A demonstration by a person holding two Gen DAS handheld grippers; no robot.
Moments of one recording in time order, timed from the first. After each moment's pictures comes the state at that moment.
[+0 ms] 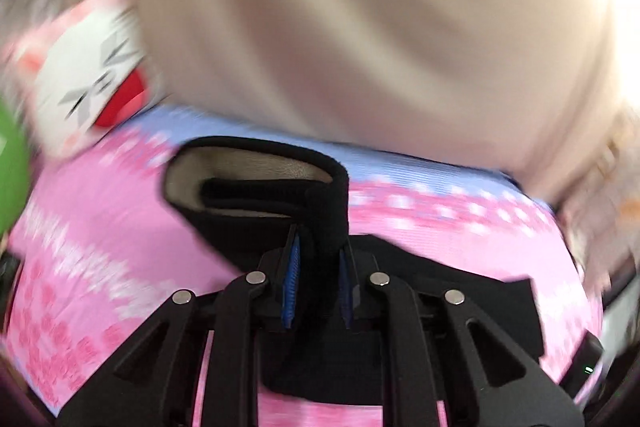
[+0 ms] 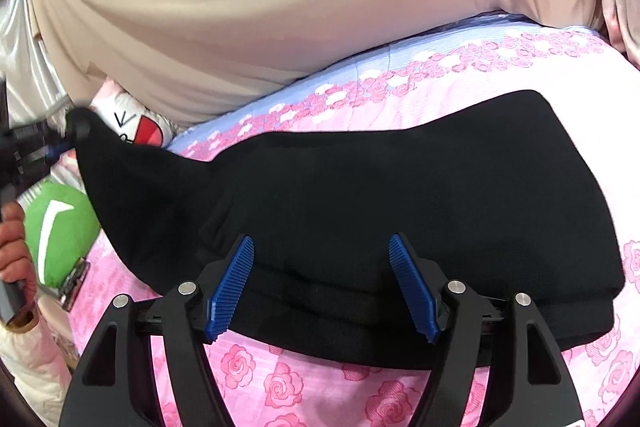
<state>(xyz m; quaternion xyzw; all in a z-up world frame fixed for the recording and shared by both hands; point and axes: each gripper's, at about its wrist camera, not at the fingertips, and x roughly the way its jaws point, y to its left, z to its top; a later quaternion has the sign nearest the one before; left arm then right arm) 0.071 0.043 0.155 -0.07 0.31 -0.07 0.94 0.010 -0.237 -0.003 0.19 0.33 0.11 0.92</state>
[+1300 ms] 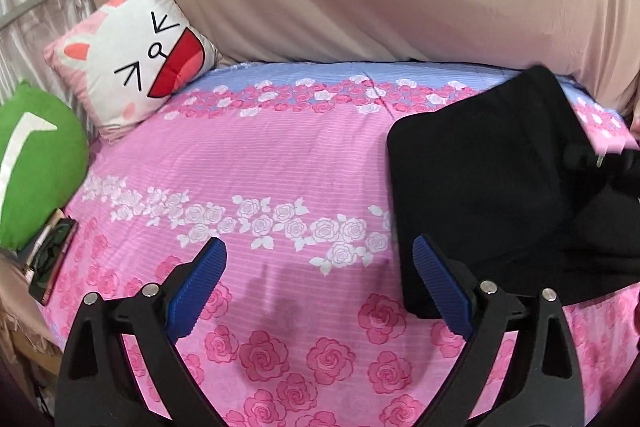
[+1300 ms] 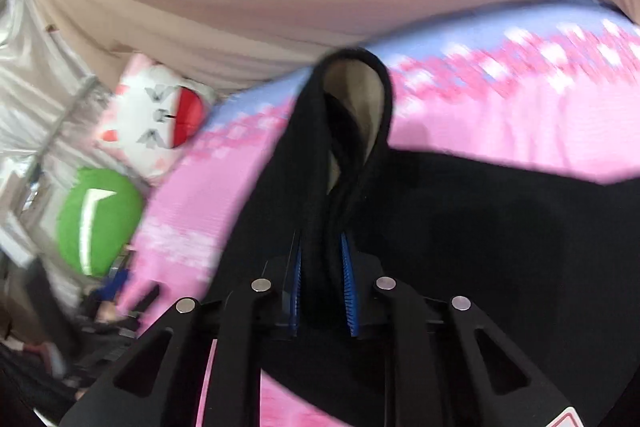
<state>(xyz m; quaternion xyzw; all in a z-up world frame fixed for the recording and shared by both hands) 0.027 0.077 0.048 0.03 0.37 0.05 0.93 0.109 -0.191 0.033 0.20 0.40 0.23 0.86</state>
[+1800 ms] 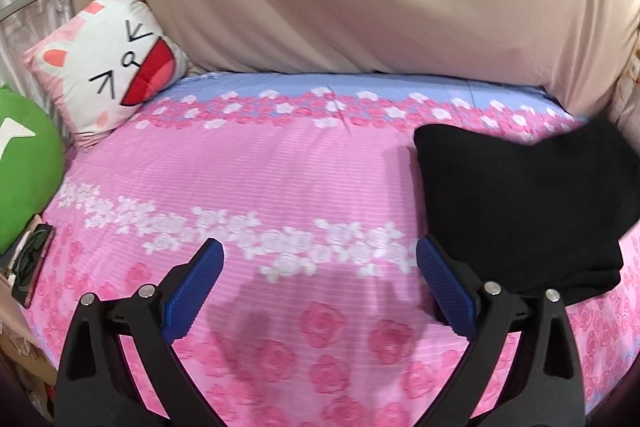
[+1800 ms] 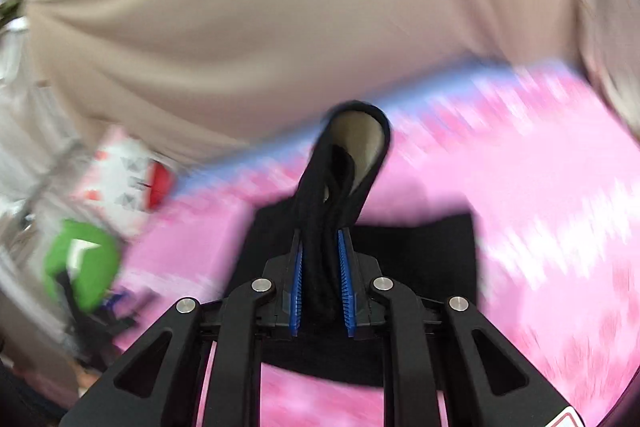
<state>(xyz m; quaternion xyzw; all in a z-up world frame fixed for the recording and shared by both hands) 0.026 0.040 0.062 0.02 0.37 0.00 0.93 0.009 -0.335 0.062 0.22 0.35 0.09 0.91</state>
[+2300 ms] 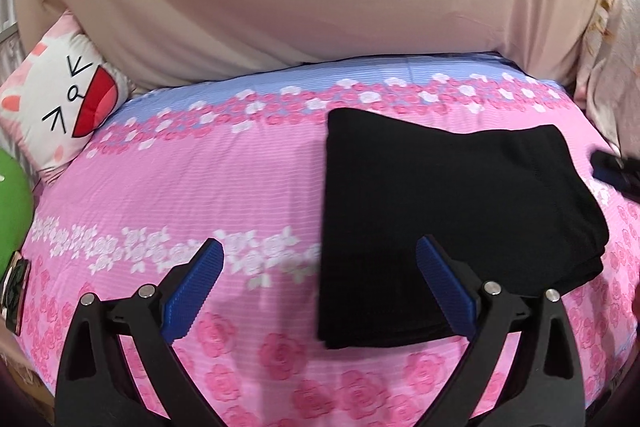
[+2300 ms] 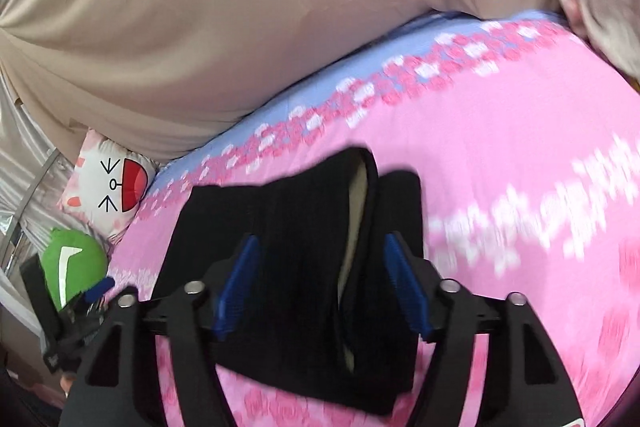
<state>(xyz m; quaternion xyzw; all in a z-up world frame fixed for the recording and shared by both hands) 0.037 -0.049 0.056 0.06 0.37 -0.05 0.92 0.047 -0.380 0.028 0.25 0.36 0.10 0.89</state>
